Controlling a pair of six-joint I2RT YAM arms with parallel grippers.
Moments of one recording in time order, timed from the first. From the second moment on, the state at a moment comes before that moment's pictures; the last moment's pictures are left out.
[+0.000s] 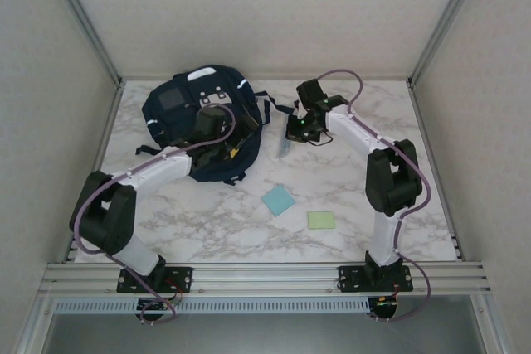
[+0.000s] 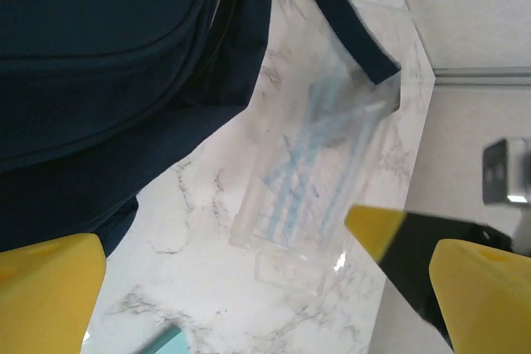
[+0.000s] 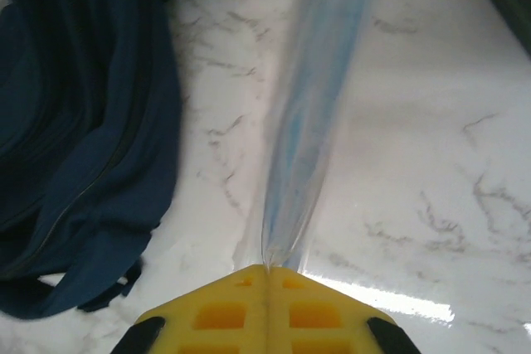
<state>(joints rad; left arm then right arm) -0.52 1.59 1.01 -0.07 0.18 -1.21 0.46 1.93 1.59 -0.79 -0.26 0.48</state>
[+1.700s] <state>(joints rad) -0.64 1.79 1.01 0.33 0.19 -1.70 0.40 1.67 1.20 -0.38 -0.55 0.87</state>
